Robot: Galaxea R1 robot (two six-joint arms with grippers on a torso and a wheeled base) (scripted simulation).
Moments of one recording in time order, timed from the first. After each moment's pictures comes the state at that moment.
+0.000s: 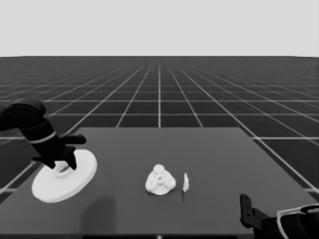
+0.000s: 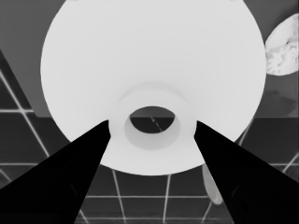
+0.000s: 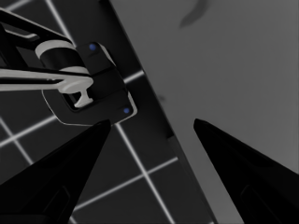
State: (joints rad) left arm -0.31 2.03 -0.99 -0.11 1.63 -1.03; right arm -0.35 1.76 -0.39 -0.70 -1.18 0.32
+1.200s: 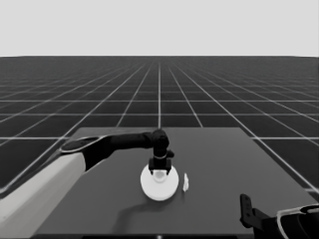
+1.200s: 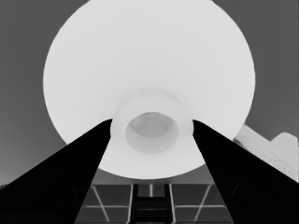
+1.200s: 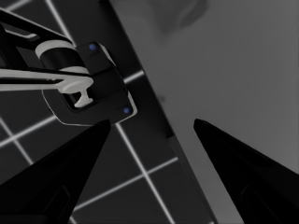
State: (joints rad) left arm 0.08 3.08 -1.72 0.24 1.52 -1.34; right arm -0.35 1.76 -0.39 -0.70 -1.18 0.32
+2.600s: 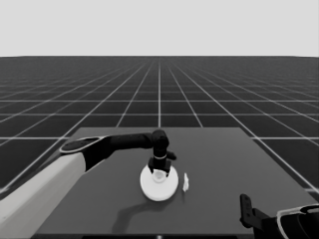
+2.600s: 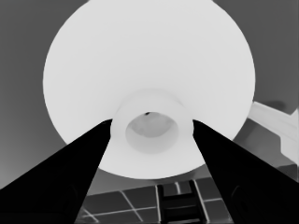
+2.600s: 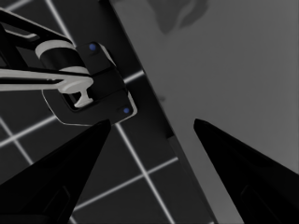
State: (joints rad) left arm 0.08 3.08 -1.72 0.24 1.52 -1.10; right arm -0.35 1.76 -0.39 -0.70 -1.18 0.32
